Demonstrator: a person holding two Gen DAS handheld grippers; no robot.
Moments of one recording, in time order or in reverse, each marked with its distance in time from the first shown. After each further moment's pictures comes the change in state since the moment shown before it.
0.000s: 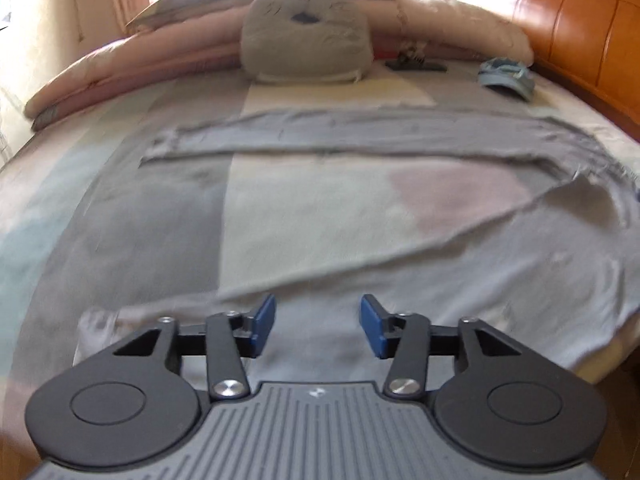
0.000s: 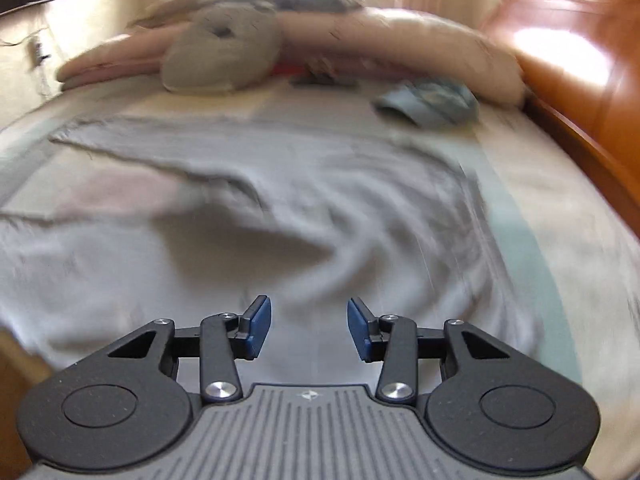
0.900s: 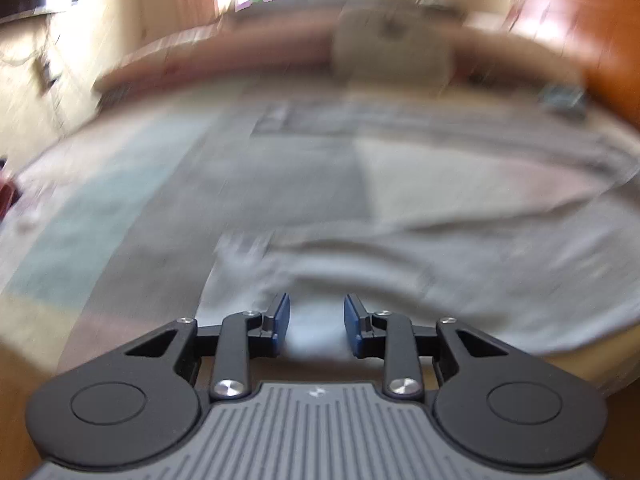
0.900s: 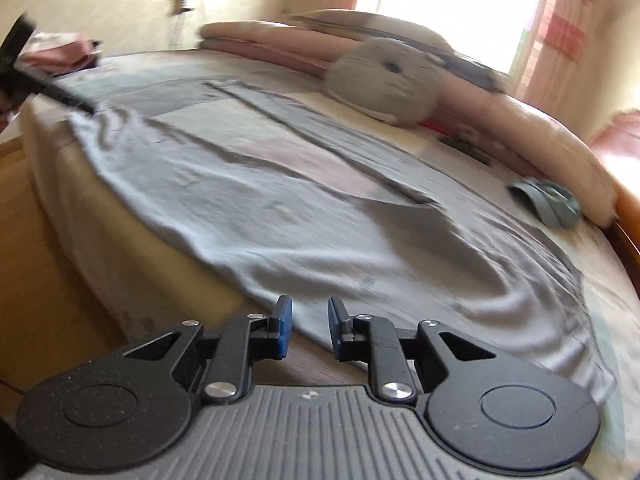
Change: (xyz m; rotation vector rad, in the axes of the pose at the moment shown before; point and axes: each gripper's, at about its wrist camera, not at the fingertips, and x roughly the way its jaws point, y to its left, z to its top) left arm -0.013 0.097 -0.085 -0.103 -0.004 0.188; right arm -0.055 0.130 -0.088 -0.326 -0.093 0.096
